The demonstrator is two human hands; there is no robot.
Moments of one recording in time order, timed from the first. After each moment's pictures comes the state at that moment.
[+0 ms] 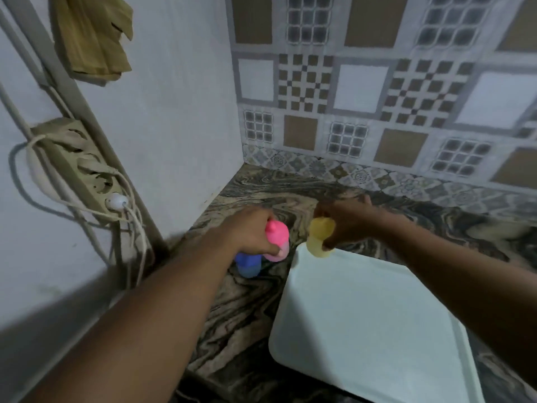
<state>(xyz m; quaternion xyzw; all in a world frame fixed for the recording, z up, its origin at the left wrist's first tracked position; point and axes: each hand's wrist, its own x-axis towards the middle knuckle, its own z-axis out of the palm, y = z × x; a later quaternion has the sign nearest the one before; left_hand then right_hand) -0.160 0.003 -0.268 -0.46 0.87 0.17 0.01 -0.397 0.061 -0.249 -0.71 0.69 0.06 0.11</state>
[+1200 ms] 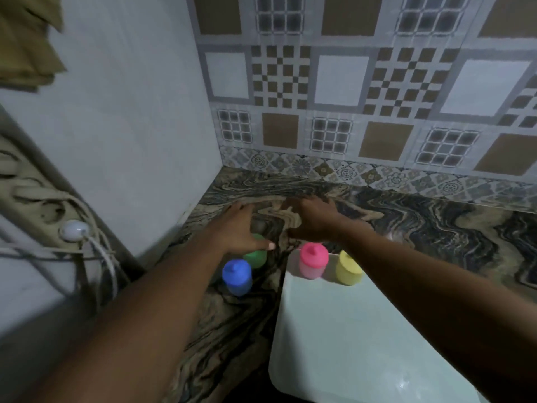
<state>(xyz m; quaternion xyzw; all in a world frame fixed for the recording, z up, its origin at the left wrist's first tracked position) -0.174 -0.061 -0.298 -0.46 0.87 0.19 0.01 -0.384 0.003 -0.293 -0.69 0.71 -0.05 0.12</state>
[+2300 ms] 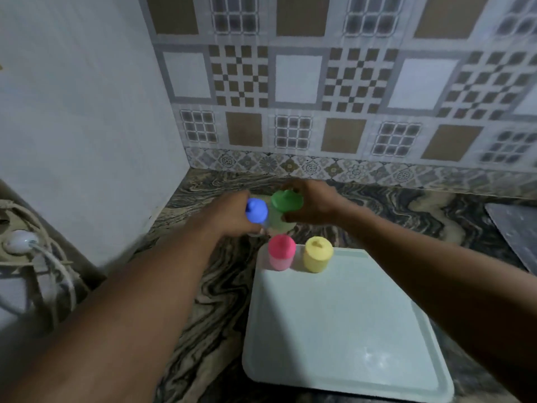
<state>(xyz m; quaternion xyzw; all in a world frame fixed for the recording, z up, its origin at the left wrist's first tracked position) -0.229 -0.043 -0.275 -0.42 0.89 0.18 -0.03 -0.428 0.055 -0.260 -0.62 0.75 -0.17 0.14</state>
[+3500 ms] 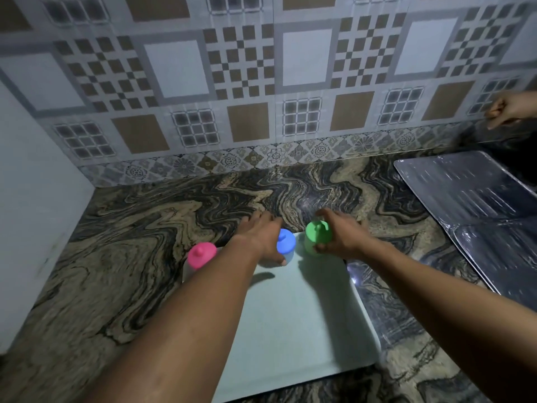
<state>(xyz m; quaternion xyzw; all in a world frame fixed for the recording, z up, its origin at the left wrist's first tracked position) -0.417 0.072 -0.333 -0.24 0.96 0.04 0.14 -0.569 0.223 -0.353 -0.43 0.88 -0.11 0.19</state>
